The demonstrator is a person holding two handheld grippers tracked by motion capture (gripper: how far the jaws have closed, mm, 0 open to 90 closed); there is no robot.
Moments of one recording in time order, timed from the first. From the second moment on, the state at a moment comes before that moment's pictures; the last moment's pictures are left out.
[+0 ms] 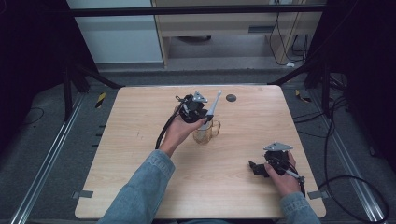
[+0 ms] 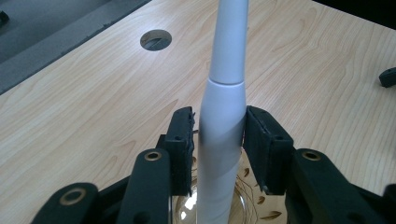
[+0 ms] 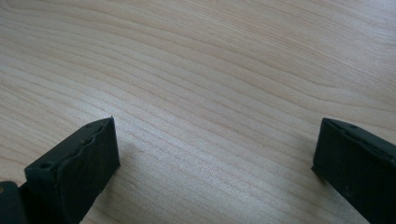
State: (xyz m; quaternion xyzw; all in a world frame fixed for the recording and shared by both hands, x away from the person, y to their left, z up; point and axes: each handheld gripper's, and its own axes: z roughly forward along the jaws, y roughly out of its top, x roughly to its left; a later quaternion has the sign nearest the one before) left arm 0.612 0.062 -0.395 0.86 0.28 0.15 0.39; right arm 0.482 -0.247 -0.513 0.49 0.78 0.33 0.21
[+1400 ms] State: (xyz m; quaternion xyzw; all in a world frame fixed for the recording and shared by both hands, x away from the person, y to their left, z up) left arm 0.576 0.075 -0.368 0.85 0.26 0.19 0.42; right arm 0.483 -0.246 -0.513 0.49 0.78 0.33 0.21
